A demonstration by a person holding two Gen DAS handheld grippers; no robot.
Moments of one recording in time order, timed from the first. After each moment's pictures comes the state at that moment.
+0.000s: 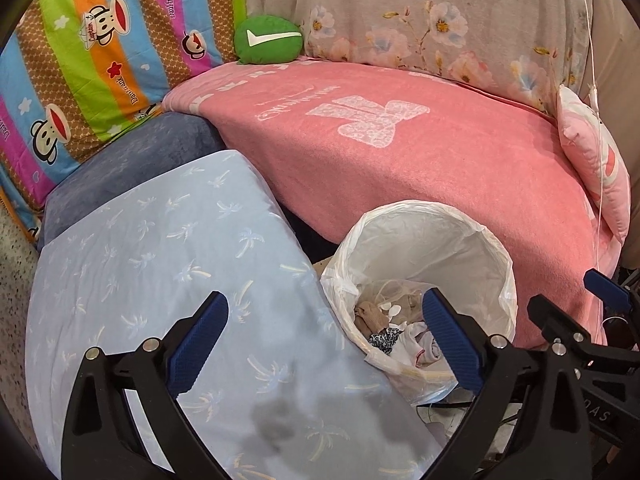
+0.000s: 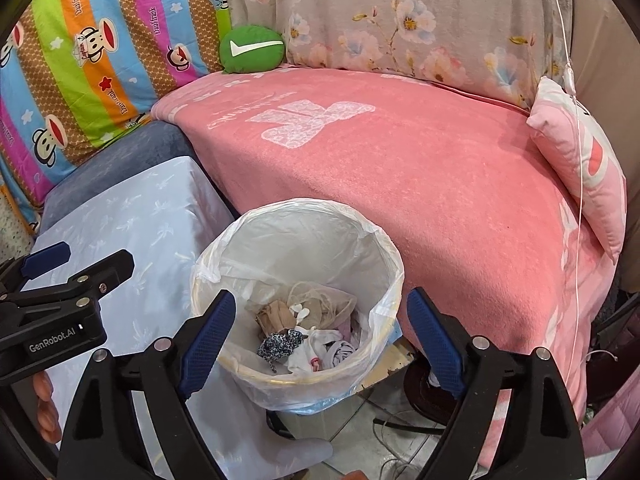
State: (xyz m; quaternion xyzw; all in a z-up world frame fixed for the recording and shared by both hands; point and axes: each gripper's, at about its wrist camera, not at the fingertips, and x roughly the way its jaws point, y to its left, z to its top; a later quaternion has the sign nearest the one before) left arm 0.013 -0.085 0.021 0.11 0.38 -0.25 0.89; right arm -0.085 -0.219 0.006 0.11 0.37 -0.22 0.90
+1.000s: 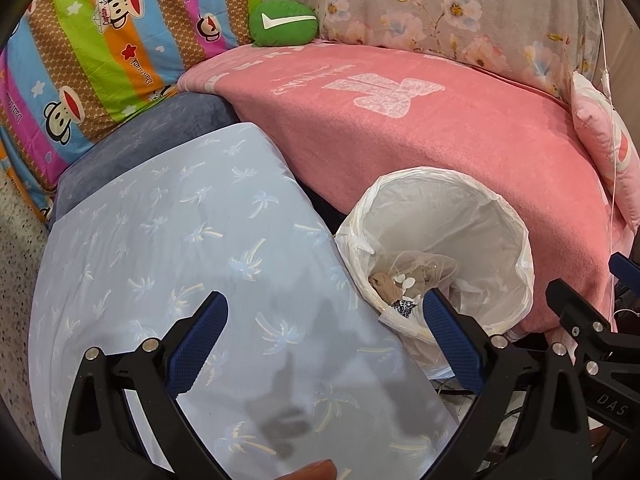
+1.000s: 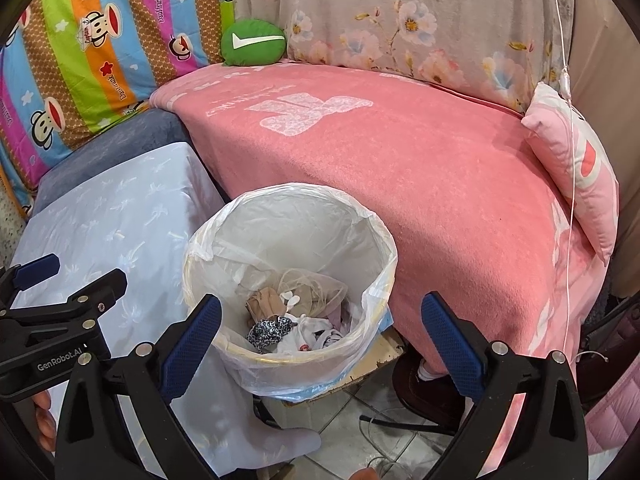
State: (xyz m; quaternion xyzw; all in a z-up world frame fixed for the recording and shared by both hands) left arm -0.003 -0.075 -0.001 0.12 0.40 -0.22 0.88; right arm -0.097 -0.208 -0.007 0.08 0.38 -0.23 0.89
